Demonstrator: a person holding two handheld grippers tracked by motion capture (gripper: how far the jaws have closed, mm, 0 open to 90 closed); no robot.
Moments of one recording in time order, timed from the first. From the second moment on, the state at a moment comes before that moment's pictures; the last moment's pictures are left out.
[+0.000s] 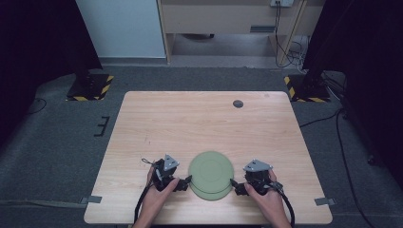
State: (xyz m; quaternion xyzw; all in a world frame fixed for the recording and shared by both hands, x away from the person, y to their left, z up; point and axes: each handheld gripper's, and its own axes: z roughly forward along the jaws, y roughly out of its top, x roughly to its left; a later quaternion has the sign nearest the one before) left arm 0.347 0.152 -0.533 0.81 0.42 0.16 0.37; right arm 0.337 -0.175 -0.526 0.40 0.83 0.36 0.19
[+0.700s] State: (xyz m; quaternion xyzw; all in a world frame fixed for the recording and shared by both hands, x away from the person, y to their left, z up) left arm 0.350 0.151 -0.534 0.81 0.43 0.17 0.37; right arm 0.341 -0.170 -0.528 0.41 0.82 0.35 0.20
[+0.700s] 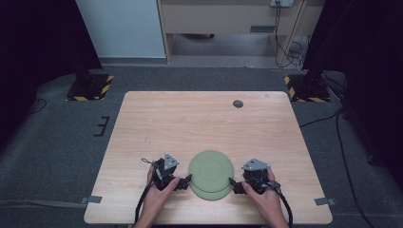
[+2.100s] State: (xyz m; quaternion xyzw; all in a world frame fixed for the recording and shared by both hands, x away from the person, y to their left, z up) left arm 0.350 0.147 -0.534 0.80 0.43 0.18 0.37; right arm 0.343 -0.165 -0.529 0.42 0.81 0.35 0.20
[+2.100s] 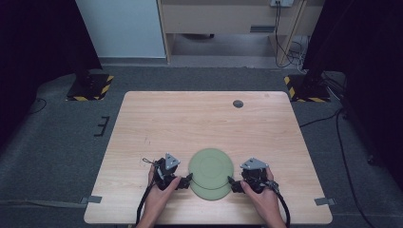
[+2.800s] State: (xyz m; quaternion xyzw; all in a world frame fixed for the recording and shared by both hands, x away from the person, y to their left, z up) left arm 0.347 0.147 -0.534 0.81 0.43 0.18 0.37; right arm 0.338 -0.165 -0.529 0.40 0.82 0.36 0.19
